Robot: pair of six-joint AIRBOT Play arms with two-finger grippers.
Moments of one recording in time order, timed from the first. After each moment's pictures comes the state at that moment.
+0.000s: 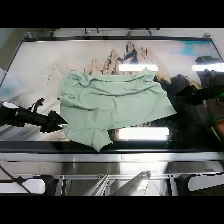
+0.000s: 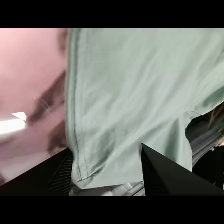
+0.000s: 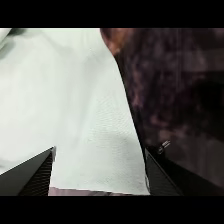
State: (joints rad) left arm 0.35 -1.59 0.87 0.88 -1.33 -1.16; right arm -0.47 -1.70 1.30 -0.78 1.30 1.01
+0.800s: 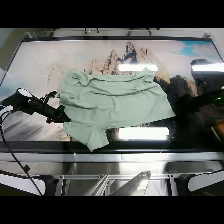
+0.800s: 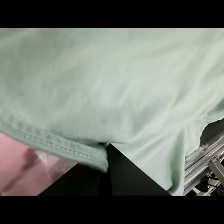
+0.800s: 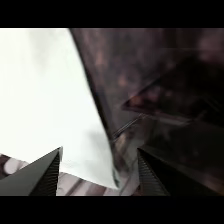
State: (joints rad) left arm 0.24 -1.72 1.09 0.94 -1.39 -1.18; right arm -0.45 -1.82 1.30 -0.90 1.39 1.05
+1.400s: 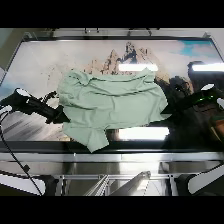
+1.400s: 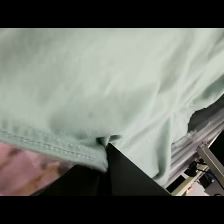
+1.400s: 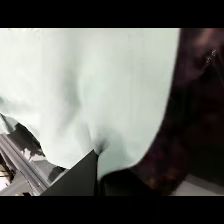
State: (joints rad) left arm 0.25 -1.71 1.09 0.91 -1.46 -1.17; right arm -0.32 -1.90 1.30 -0.83 1.51 1.02
